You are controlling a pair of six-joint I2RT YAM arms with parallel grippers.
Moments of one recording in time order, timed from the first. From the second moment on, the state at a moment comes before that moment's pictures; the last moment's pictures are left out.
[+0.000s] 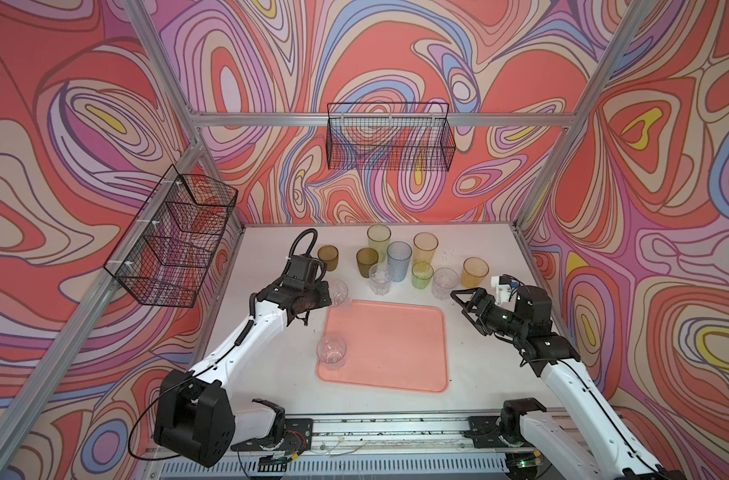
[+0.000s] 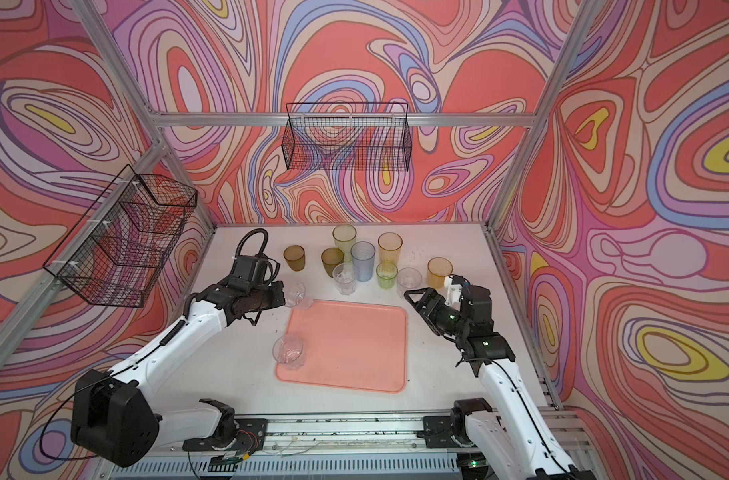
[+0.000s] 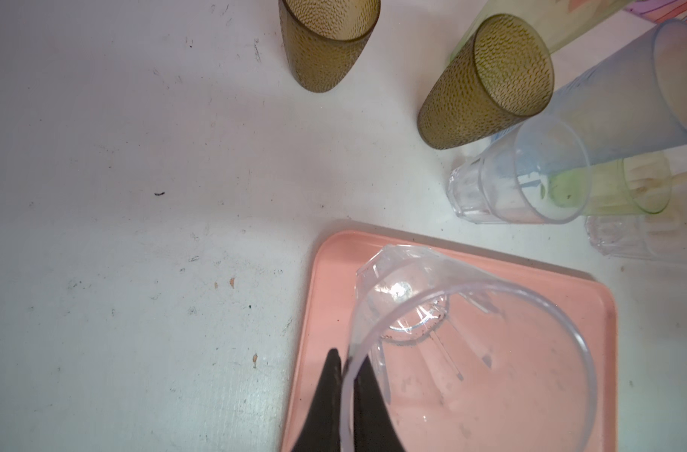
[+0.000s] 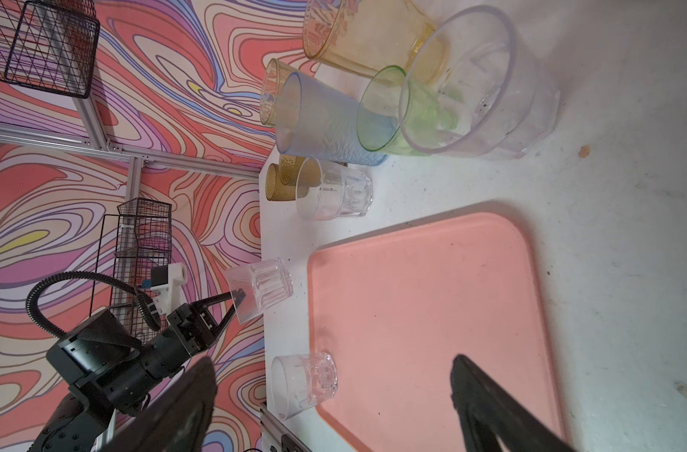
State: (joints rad) left arm -0.35 1.29 0.97 -0.62 -0.03 -0.50; right arm 0.07 0.83 0.59 -0.28 -0.59 0.93
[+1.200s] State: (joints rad) left arm -0.46 1.28 0.89 -0.69 -0.11 -0.50; right arm 0.07 0.83 0.55 -0.28 -0.56 0.94
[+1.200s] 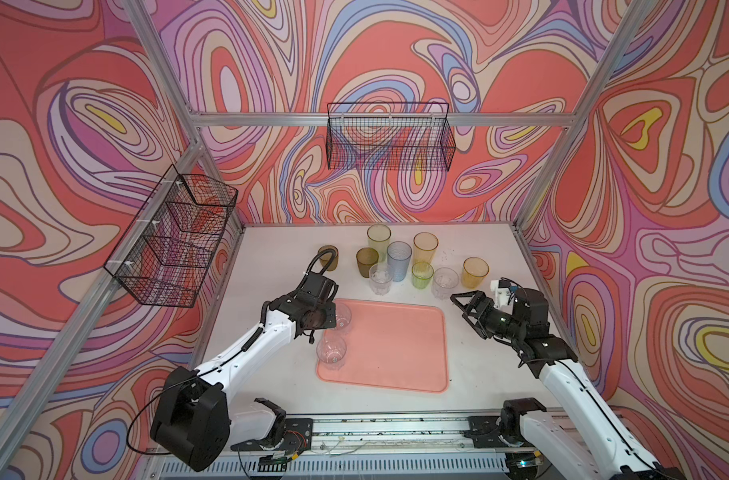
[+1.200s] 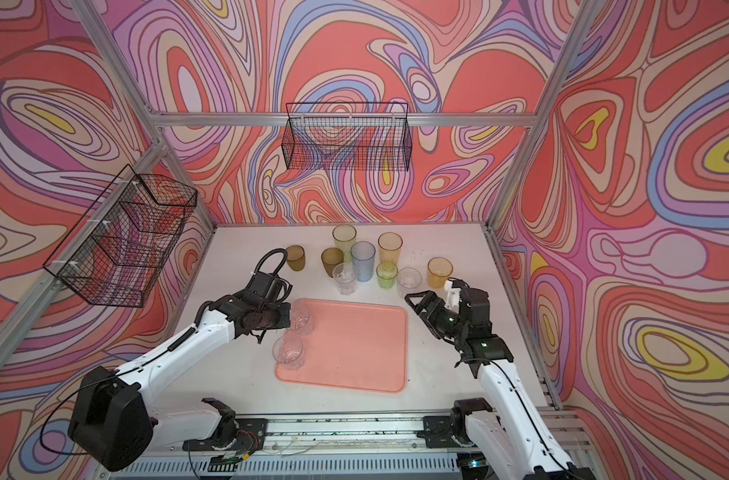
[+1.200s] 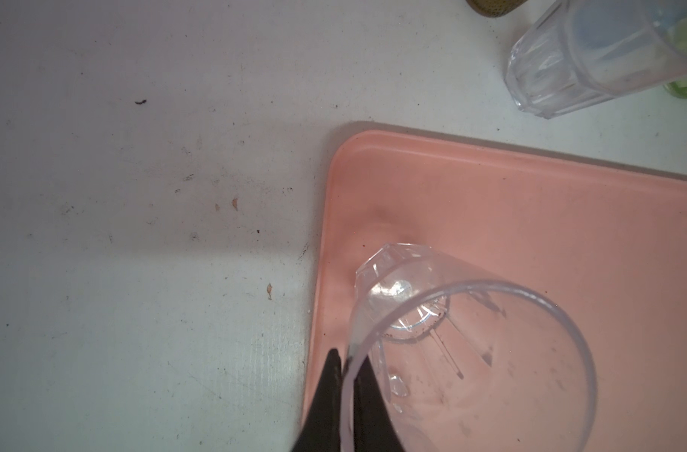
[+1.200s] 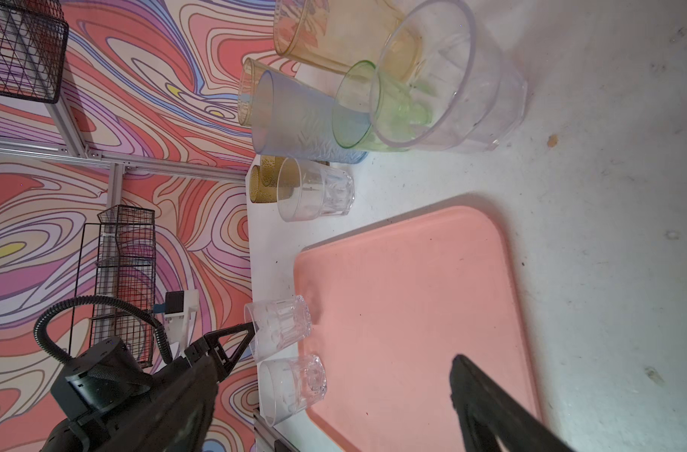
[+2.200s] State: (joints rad) left arm -0.48 1.33 0.88 -0.69 -0.12 -0.49; right arm 0.07 0.83 0.54 -0.28 -0.56 0.94
